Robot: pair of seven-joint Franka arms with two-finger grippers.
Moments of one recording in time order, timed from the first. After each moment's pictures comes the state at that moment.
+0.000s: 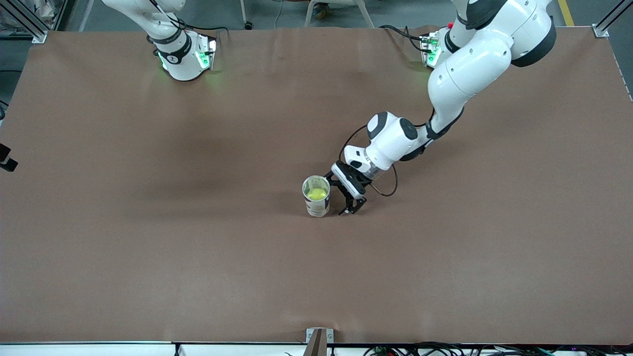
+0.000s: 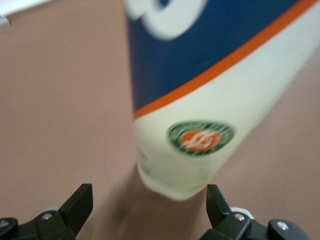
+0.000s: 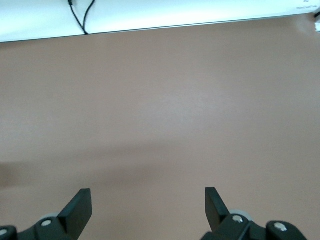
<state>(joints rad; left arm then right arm) -0.10 0.89 -0.62 -1.95 -0.14 3.39 0.68 -0.13 0.13 -0.02 -1.39 0.01 1.67 -0.07</state>
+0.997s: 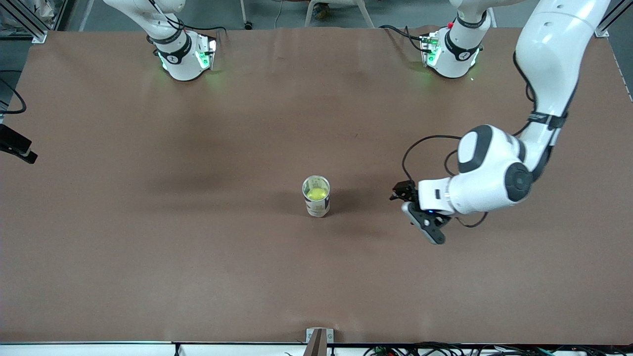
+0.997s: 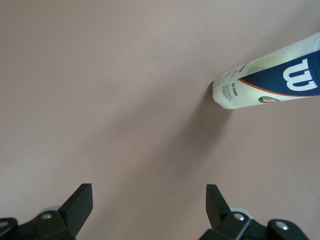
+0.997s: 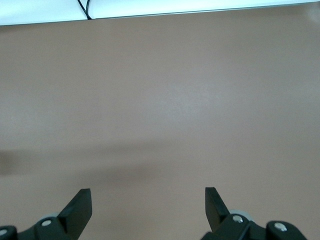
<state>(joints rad) 0.12 0.58 -0.51 -1.51 -0.14 2.03 0.44 -0.14 0.05 0.00 -1.54 0.00 1.71 -0.07</state>
